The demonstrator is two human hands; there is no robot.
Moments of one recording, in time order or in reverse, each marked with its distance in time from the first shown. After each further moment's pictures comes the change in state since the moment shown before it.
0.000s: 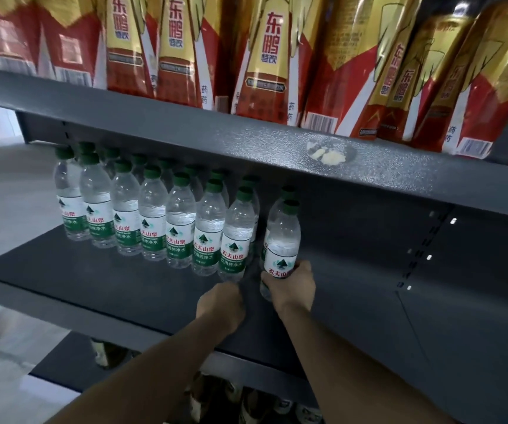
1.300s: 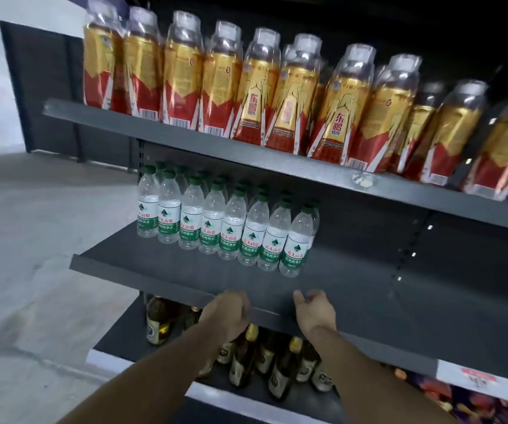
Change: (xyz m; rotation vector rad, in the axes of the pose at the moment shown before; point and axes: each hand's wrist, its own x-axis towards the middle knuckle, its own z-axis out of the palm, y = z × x) left_hand -0.134 -0.115 -0.060 -0.219 -0.041 0.254; right_hand -0.163 -0.030 -0.037 -0.239 -0.156 0.113
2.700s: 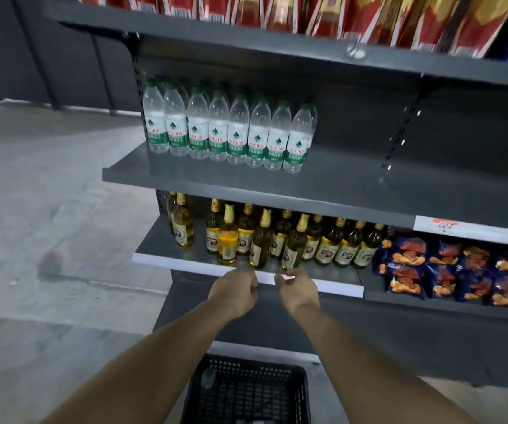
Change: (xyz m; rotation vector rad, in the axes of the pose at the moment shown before) left_hand -0.202 -0.030 0.068 0.104 -0.185 -0.033; right_hand -0.216 0.104 0.066 -0.001 -0.152 0.109
